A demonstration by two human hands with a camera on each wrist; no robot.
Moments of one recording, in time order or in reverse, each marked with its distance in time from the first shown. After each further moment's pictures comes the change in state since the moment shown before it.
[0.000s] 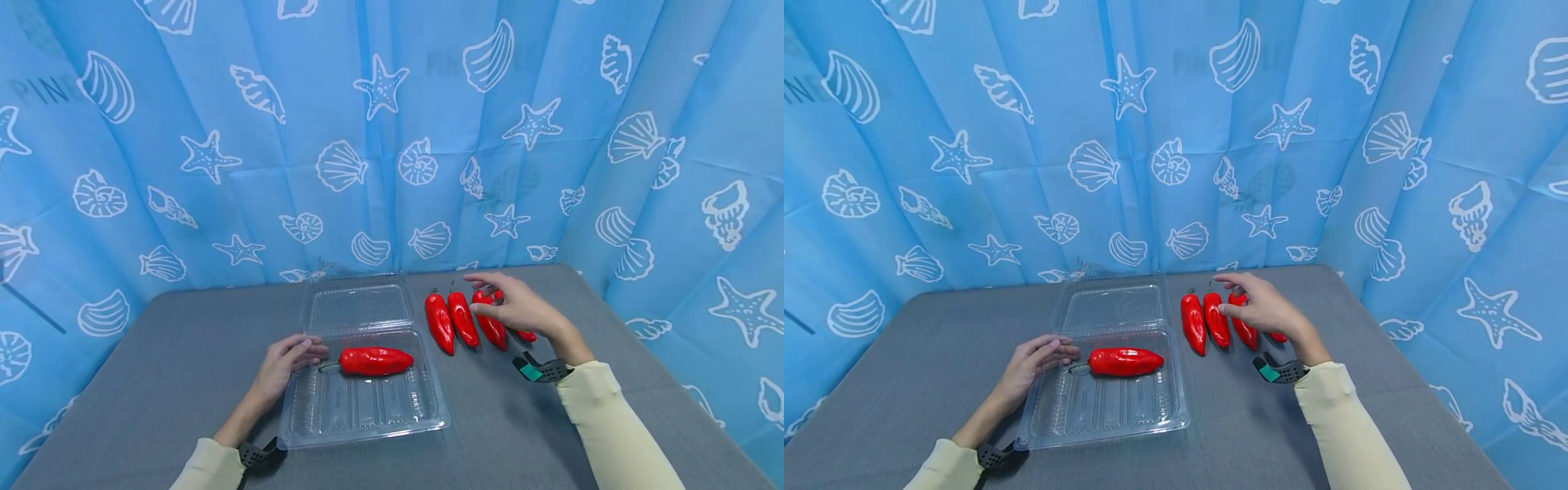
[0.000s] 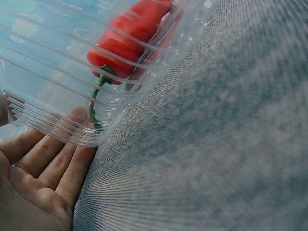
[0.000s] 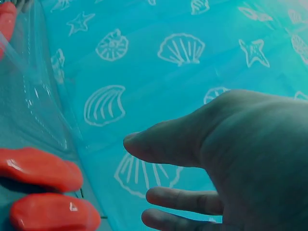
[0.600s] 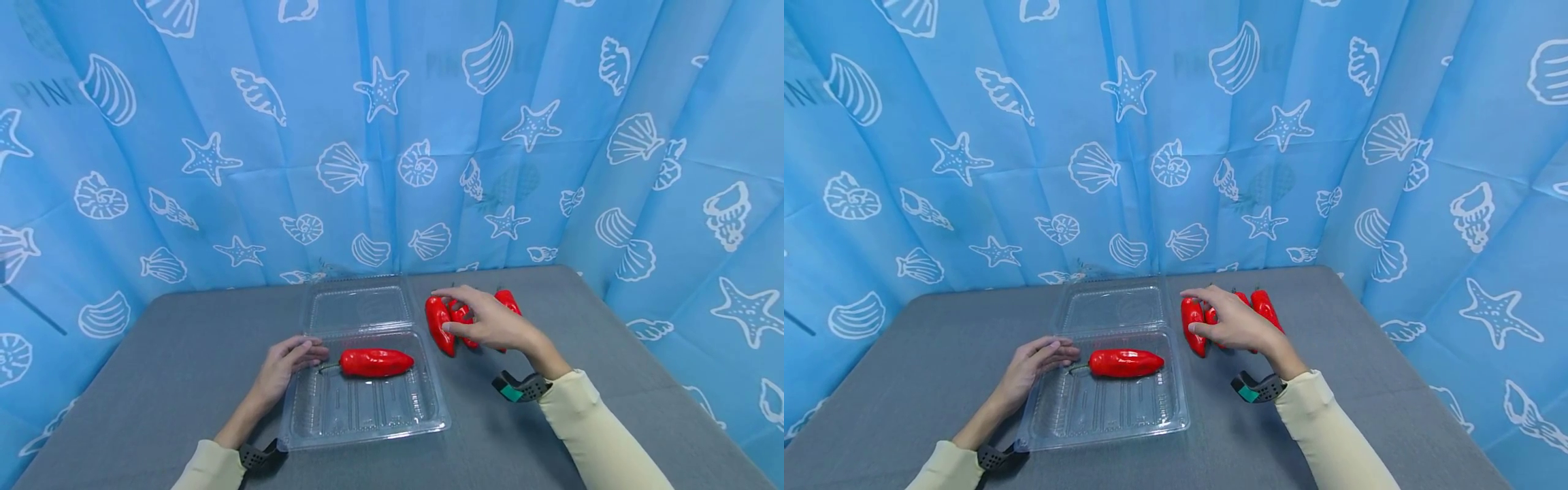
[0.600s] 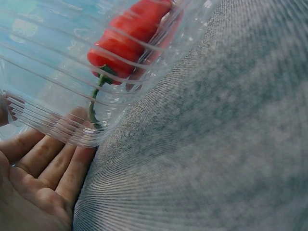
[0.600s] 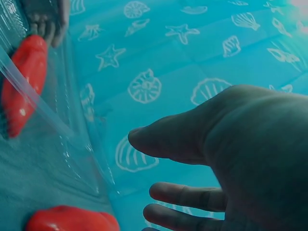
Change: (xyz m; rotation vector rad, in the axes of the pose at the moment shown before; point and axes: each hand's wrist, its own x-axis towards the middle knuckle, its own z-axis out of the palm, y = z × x) left_hand -0.002 0.003 0.000 0.004 -0.023 -0.002; right_hand 0.003 -0.034 0.031 0.012 -0.061 -0.082
